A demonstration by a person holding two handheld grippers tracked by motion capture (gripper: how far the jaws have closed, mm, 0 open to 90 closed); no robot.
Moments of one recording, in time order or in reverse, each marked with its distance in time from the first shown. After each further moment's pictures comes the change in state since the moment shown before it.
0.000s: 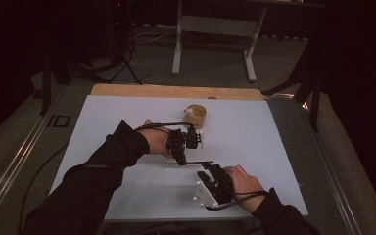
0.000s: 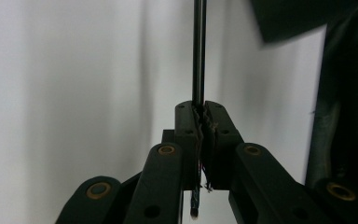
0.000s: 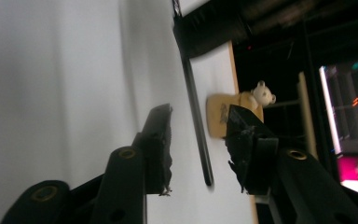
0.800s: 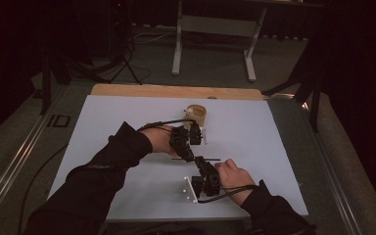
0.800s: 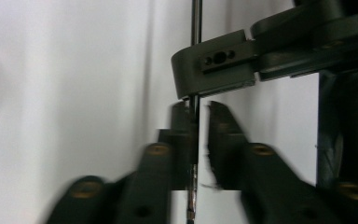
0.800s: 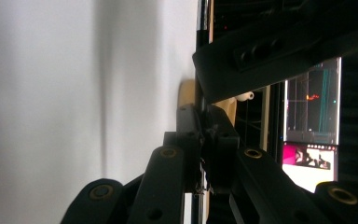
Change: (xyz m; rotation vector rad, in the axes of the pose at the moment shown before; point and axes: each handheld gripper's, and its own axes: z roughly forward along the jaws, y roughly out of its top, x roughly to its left) left arm 0.002 0.001 -0.014 -0.185 0.059 0.008; right arm 0.001 0.011 0.034 0.148 -0.109 -0.167
